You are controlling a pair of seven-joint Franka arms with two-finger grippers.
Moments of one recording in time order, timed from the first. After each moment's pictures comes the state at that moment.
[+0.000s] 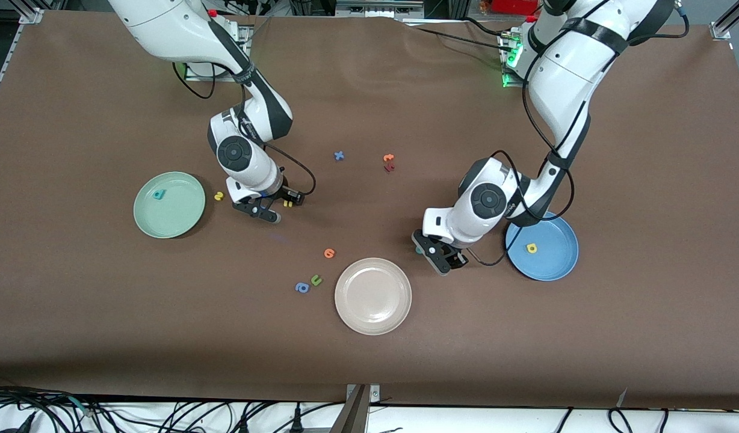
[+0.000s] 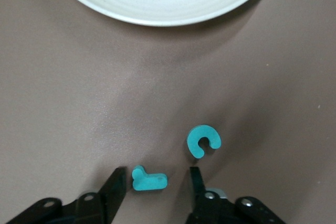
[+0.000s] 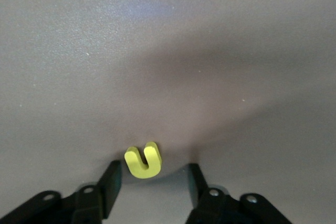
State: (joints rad) left arm -0.24 0.80 -0.25 -1.64 0.16 2.54 0.41; right arm 0.34 0.50 0.17 -2.11 0.04 2.56 0.80
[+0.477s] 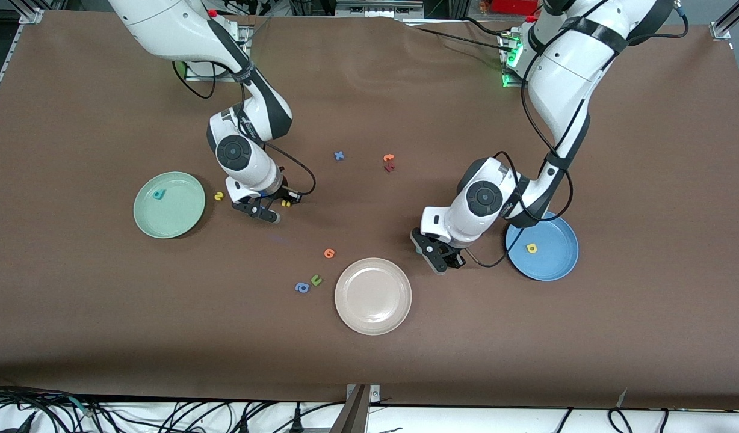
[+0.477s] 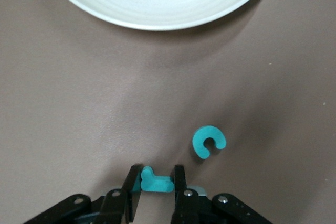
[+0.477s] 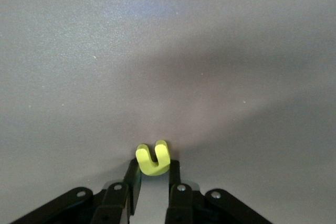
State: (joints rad) left arm -0.24 0.80 -0.25 -1.63 0.18 2.53 0.41; right arm 0.34 0.50 0.17 -2.11 0.04 2.56 0.80
